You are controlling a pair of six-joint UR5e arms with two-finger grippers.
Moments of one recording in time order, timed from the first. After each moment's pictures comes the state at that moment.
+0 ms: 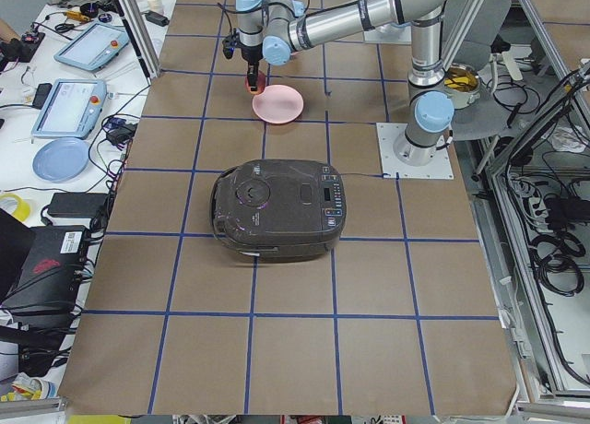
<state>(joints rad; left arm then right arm) -1.67 -1.91 -1.68 -1.10 1.62 -0.08 1.53 -1.29 1.99 -1.98 -1.31 0.07</state>
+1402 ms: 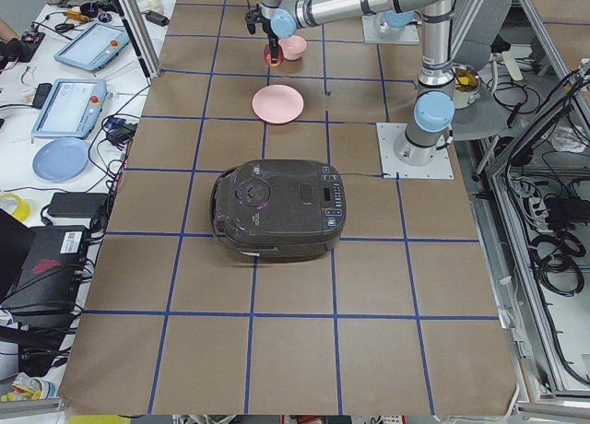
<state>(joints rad) -1.97 -1.93 -1.66 -1.08 1.55 -0.56 1.40 -1.39 1.74 -1.85 -1.48 -0.02</state>
